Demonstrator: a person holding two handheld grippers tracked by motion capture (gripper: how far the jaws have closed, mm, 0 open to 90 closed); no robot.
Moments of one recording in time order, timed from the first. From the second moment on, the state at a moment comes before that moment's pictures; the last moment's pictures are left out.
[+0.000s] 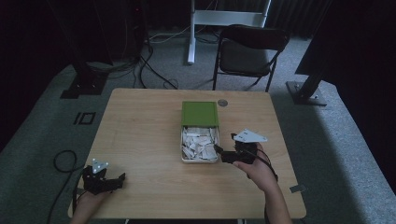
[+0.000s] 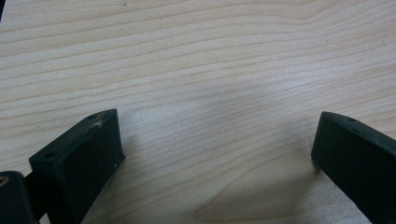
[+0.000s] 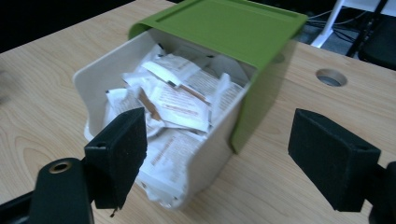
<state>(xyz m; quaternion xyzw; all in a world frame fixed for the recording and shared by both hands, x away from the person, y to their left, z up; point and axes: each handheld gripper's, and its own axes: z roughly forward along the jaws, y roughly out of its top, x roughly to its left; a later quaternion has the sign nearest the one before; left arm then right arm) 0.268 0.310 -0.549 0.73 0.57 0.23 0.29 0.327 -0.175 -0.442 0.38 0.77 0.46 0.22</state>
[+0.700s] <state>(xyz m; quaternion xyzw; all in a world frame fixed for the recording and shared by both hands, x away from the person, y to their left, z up) 0.268 0.310 -0.549 0.73 0.57 0.23 0.29 0.333 -0.113 -0.452 0.32 0.81 0.45 0.19</state>
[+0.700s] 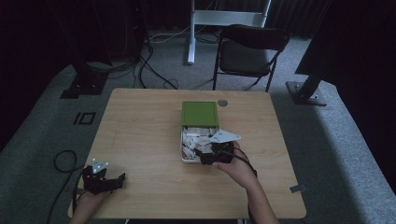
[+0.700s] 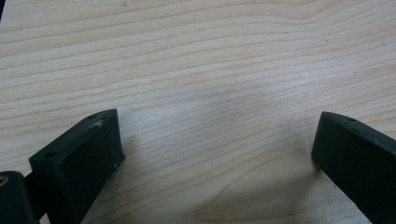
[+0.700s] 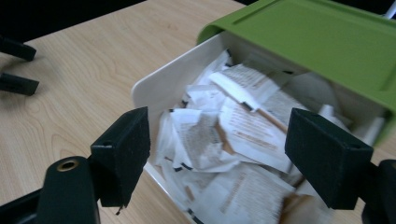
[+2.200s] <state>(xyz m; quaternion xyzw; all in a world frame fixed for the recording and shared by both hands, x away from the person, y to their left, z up) 0.268 0.310 -0.549 0.73 0.57 0.23 0.29 0.341 -0.090 -0.482 0.34 0.81 0.43 0.20</state>
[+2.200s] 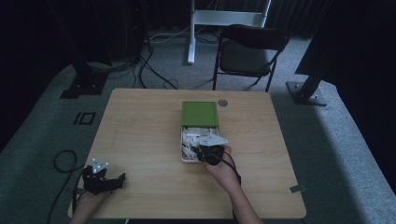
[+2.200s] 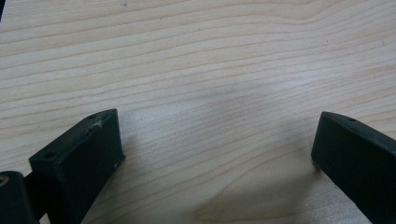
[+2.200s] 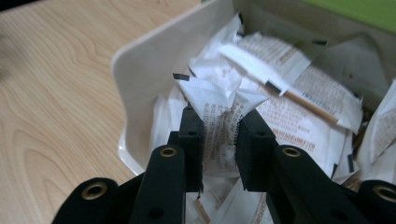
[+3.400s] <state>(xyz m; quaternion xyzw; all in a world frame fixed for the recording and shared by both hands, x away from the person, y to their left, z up) 0.268 0.310 -0.549 0.73 0.57 0.23 0.29 0.357 -0.153 -0.415 0.38 0.76 0.47 0.25</state>
